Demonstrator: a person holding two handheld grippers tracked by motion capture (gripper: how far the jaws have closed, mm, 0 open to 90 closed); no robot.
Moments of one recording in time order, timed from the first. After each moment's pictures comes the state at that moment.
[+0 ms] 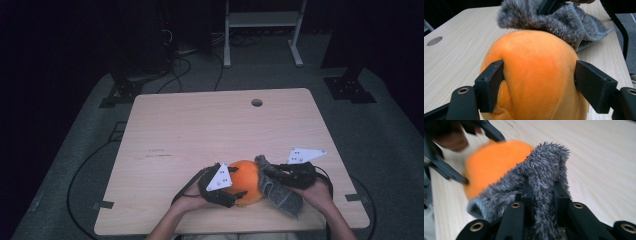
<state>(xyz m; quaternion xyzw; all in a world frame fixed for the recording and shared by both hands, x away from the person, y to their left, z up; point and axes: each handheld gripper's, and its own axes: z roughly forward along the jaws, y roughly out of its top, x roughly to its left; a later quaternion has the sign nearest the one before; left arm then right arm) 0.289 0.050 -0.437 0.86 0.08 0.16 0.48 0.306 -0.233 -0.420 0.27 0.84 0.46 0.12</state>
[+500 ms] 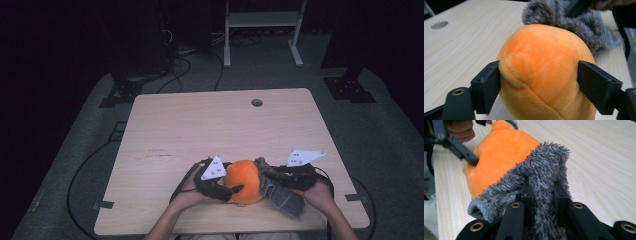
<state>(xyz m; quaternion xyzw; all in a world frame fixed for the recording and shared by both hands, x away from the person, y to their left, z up) 0.301 0.058 -0.435 0.85 0.14 0.13 0.49 0.303 -0.234 -0.420 0.25 0.85 0.45 0.12</state>
